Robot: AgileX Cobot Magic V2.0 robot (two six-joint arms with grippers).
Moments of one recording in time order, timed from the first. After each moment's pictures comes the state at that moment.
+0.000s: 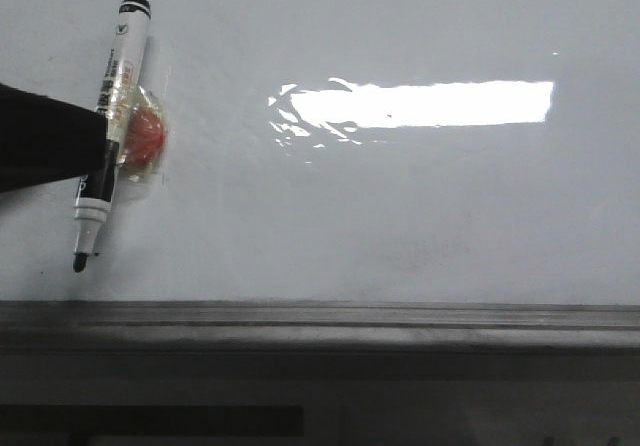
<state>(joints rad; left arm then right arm) -0.85 0.88 -0.25 -0.36 -0.30 0.20 0.02 0.18 -0.23 0.20 0.44 -0.01</state>
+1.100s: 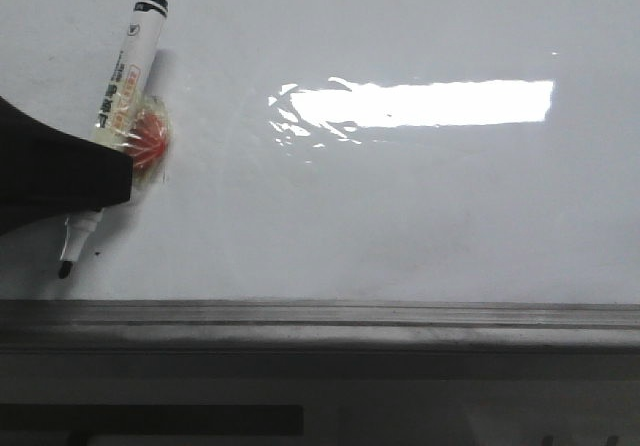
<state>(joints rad) -0.90 1.04 -0.27 -0.49 -0.37 0.13 0.29 0.24 -0.26 0.19 0.49 -0.04</state>
